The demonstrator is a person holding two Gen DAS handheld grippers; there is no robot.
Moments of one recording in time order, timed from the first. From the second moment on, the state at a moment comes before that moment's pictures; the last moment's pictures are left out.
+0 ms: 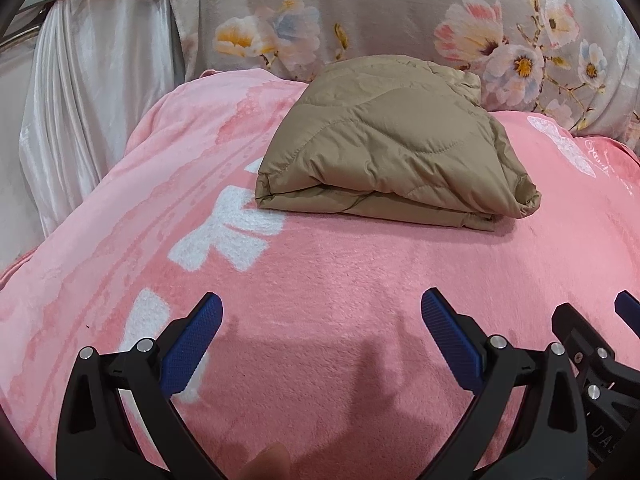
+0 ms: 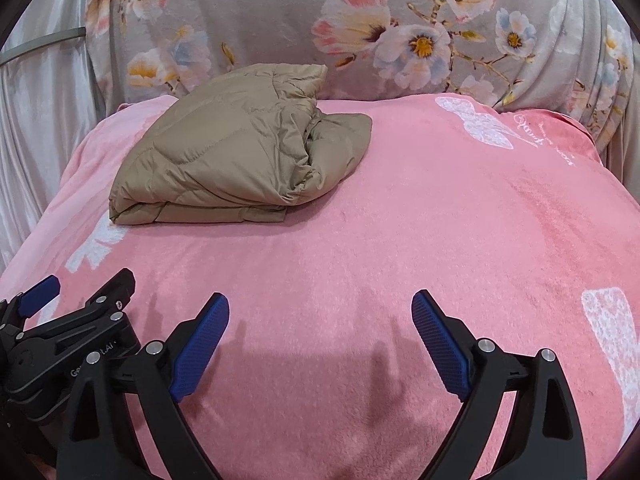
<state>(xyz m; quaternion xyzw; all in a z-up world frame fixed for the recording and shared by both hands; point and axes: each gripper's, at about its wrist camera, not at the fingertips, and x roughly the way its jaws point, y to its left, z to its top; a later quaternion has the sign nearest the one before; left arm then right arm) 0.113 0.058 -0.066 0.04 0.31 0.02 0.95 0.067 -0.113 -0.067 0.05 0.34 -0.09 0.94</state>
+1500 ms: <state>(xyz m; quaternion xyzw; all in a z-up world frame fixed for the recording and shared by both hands) 0.112 0.060 -0.066 0.05 0.30 0.03 0.95 0.065 -0.105 -0.067 0.03 0.33 -0.09 0.94</state>
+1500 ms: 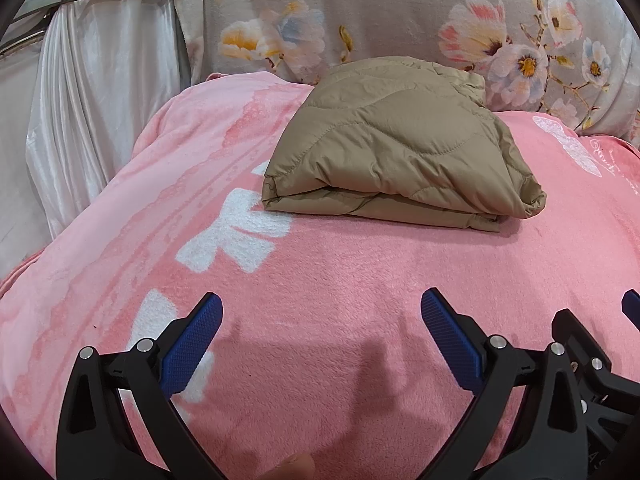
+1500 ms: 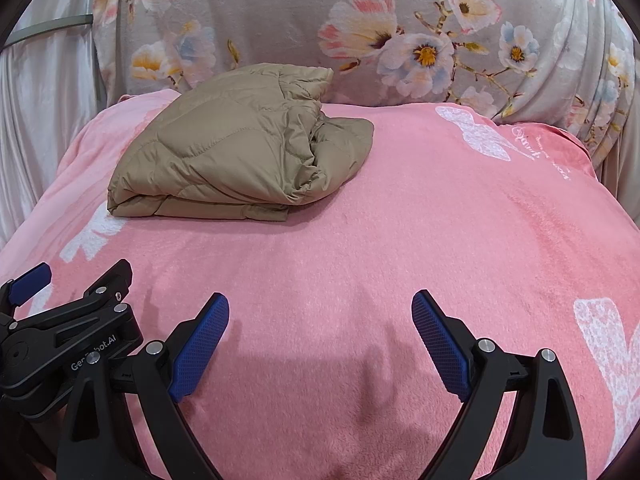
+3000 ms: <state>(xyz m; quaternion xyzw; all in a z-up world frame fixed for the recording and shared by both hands) 0.112 0.068 -0.067 0.06 0.30 0.03 0.95 0.064 -0.107 -0.067 0.02 0.33 -0.09 0.94</state>
